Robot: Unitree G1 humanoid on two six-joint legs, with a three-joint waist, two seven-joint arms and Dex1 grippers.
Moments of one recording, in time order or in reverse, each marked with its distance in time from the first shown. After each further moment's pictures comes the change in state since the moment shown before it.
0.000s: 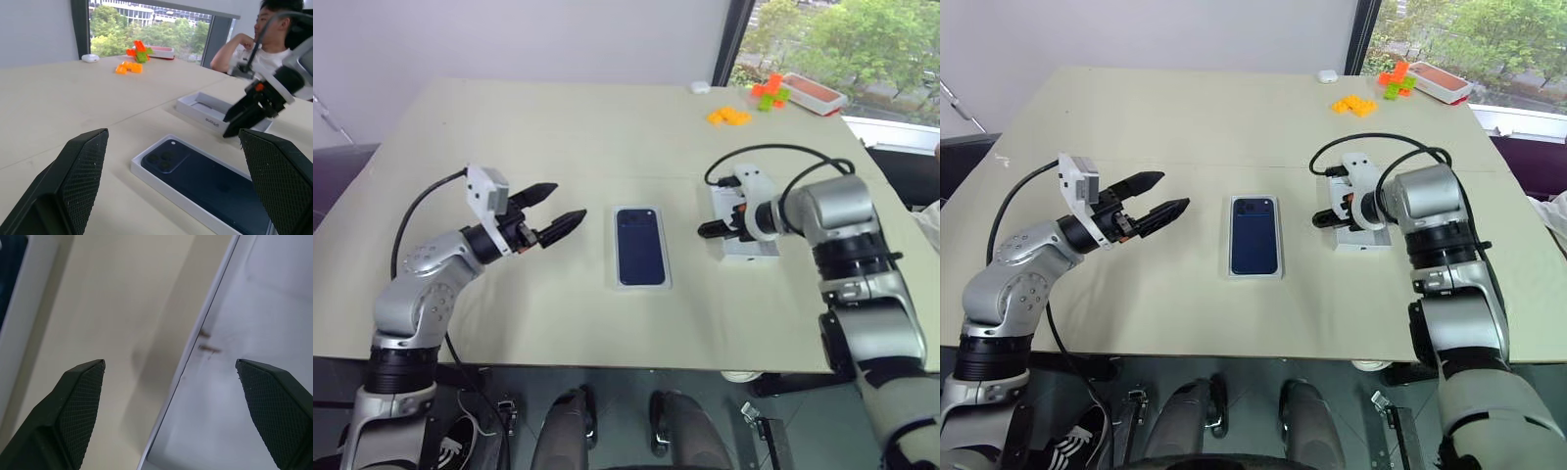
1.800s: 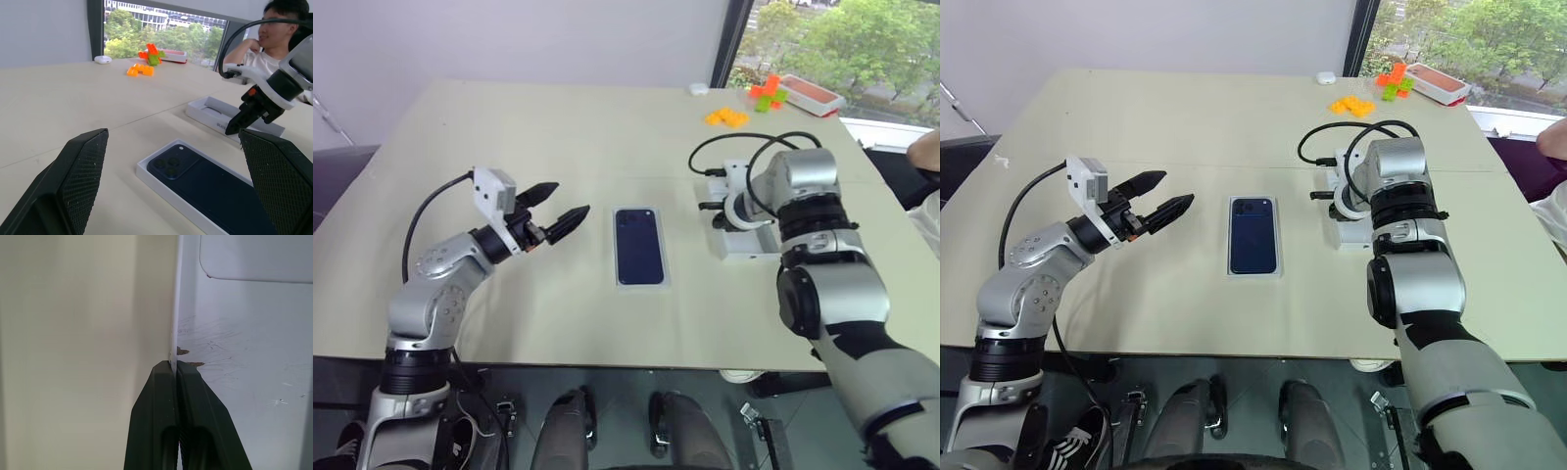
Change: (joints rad) left arm -0.002 -0.065 0.000 -0.005 0.039 0.004 0.069; right arm -0.189 0.182 -0.230 0.360 -0.066 0.037 -0.398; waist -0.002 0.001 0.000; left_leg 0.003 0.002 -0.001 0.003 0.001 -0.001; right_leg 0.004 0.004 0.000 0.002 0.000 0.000
